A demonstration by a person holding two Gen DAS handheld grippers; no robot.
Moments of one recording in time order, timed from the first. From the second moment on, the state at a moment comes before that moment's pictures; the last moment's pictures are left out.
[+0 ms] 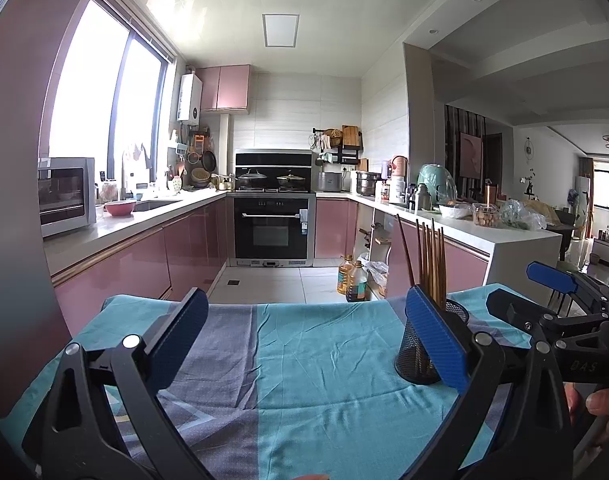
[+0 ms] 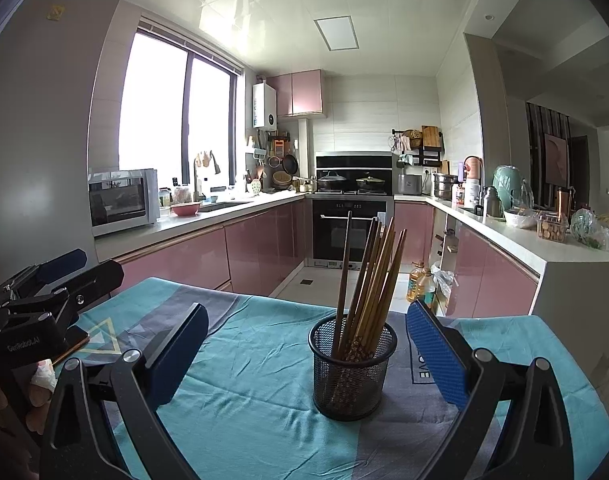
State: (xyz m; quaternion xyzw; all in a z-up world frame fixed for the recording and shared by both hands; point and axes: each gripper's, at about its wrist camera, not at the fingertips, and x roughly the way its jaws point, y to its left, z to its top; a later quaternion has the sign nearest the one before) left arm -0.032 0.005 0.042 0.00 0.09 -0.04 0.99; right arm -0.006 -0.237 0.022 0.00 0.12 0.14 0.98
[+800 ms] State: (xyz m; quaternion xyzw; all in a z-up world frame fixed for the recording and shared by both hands) left arm -0.036 0.003 0.047 0.00 0.09 -0.05 0.99; right arm -0.007 -0.236 0.024 0.01 0.12 0.14 0.98
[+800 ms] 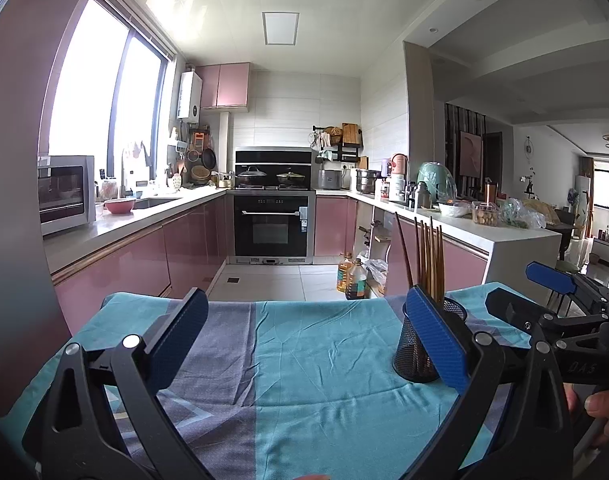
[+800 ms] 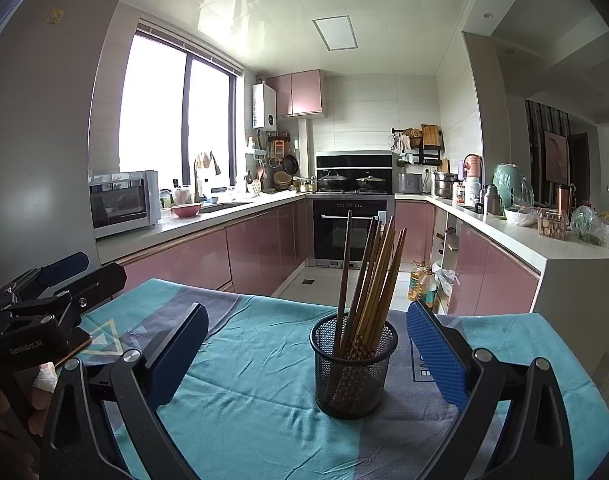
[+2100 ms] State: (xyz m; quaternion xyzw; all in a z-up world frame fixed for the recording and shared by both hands) left arm -0.034 0.004 0.049 0.00 0.10 -0.05 0.99; right arm -0.006 -0.240 0.023 0.01 0.12 0.14 0.98
